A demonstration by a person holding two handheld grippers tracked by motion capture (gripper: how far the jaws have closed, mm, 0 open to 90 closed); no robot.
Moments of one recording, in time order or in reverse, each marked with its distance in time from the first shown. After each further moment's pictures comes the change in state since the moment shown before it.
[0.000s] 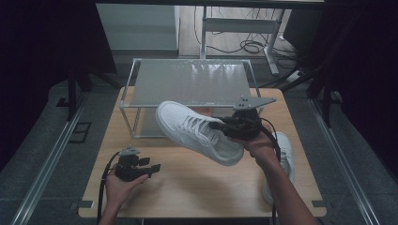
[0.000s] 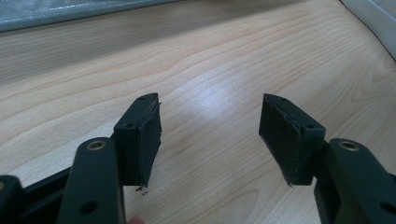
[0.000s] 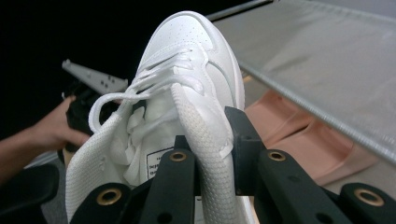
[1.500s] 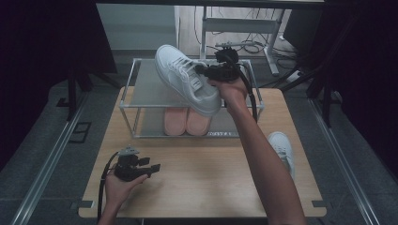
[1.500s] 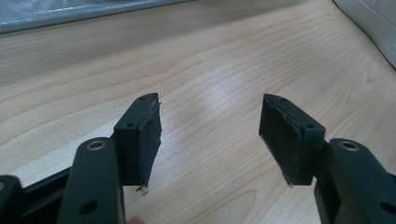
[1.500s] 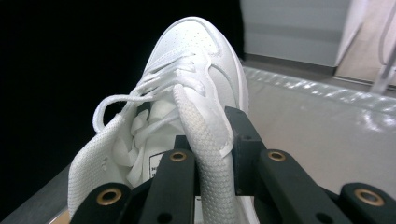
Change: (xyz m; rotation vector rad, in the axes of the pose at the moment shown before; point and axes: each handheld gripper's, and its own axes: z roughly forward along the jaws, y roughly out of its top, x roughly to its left) left arm 0.003 -0.001 -0.002 -0.011 -0.011 -0.007; right arm -0.065 0.111 0.067 -0.075 -0.222 0.248
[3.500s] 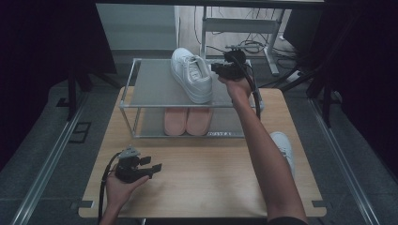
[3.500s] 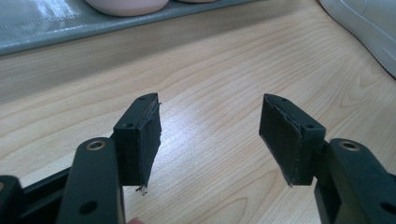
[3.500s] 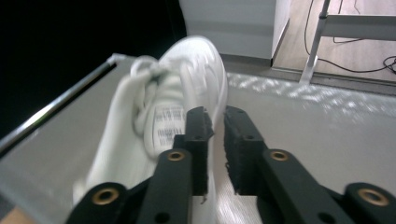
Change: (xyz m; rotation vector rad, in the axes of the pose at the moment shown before) left arm -0.012 0.002 -0.005 -0.053 0.015 0.047; right arm -0.060 -0.017 0.021 0.007 -0.205 0.025
